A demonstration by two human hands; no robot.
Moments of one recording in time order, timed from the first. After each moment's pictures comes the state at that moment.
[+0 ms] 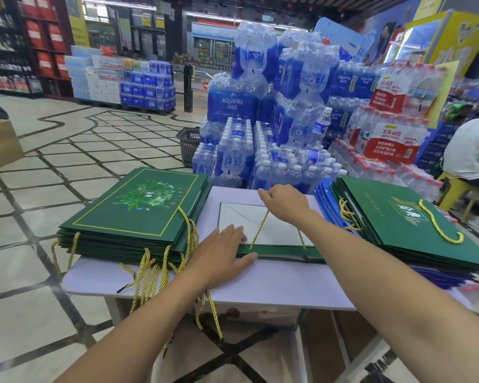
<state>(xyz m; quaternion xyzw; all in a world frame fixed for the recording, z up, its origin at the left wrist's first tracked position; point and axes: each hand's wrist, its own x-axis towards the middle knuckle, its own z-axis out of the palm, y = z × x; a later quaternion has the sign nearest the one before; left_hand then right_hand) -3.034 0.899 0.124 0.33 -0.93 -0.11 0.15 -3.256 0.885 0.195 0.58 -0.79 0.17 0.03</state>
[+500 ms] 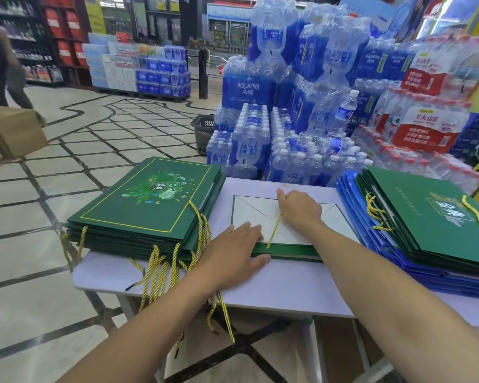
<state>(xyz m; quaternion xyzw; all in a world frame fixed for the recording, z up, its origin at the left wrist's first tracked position) -3.038 0.889 0.111 0.33 -0.93 -0.11 0.15 -3.273 0.847 0.134 0.48 -0.86 0.17 0.02</state>
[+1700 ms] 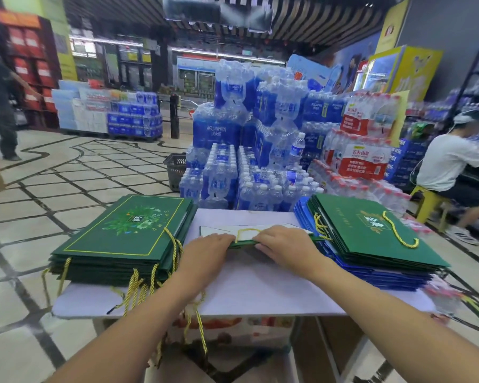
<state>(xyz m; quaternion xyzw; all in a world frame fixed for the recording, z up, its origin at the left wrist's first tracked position) -3.044 0.906 0.160 0.37 -0.91 0.06 0.19 -3.267 0.987 0.171 0.74 -0.60 0.12 0.28</state>
